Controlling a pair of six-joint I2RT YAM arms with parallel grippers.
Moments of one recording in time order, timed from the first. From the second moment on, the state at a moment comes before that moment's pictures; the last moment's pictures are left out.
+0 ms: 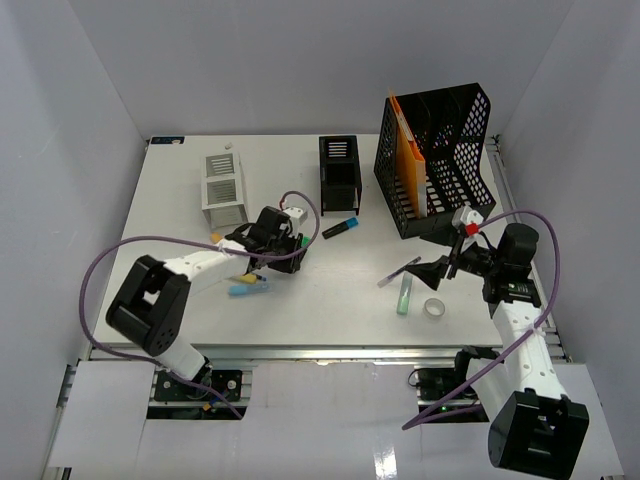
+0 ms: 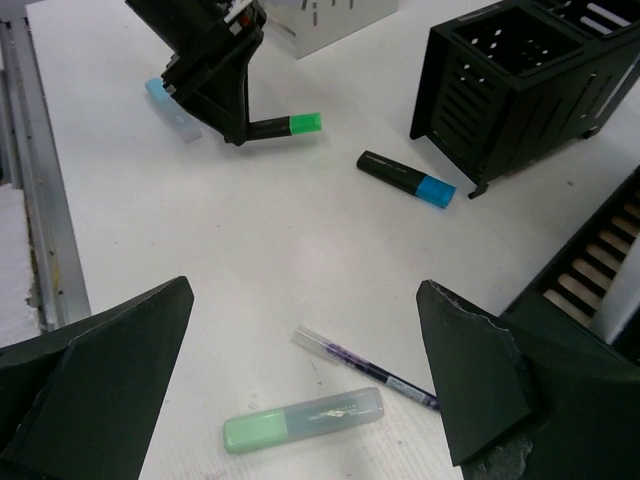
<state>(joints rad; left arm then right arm) -0.57 1.59 0.89 -0.22 0.08 -0.19 -0.14 0.84 0.51 0.00 -1.26 -0.31</state>
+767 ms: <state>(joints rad) -0.59 0.91 0.43 0.19 0.22 -0.54 0.52 1.29 0.96 -0.33 -0.84 -0.17</state>
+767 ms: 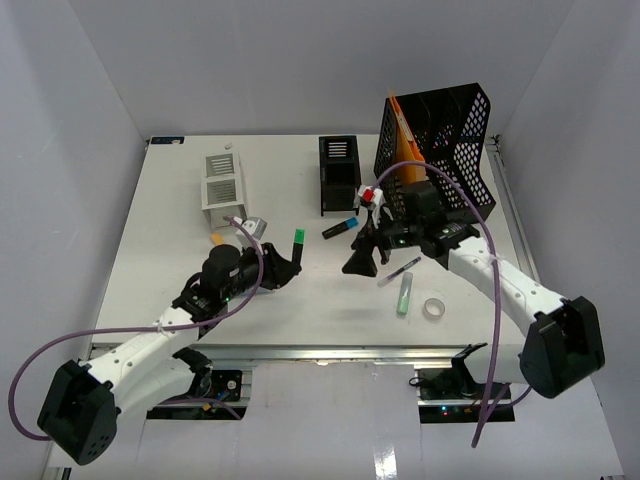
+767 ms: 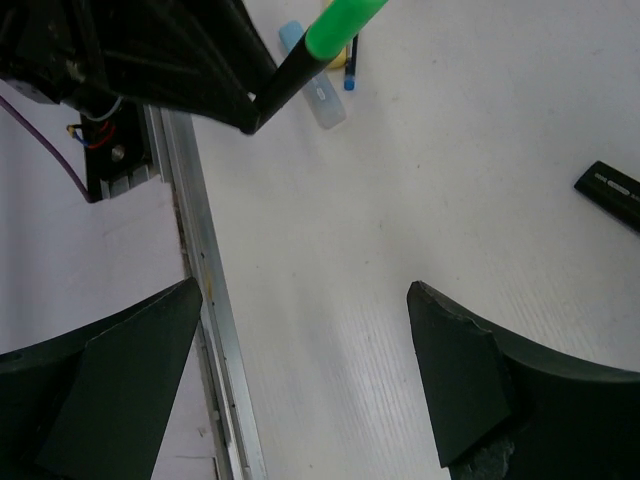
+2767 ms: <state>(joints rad) -0.61 1.10 0.49 0.38 0.23 -0.52 0.67 1.72 1.37 -0.26 -0.62 0.31</state>
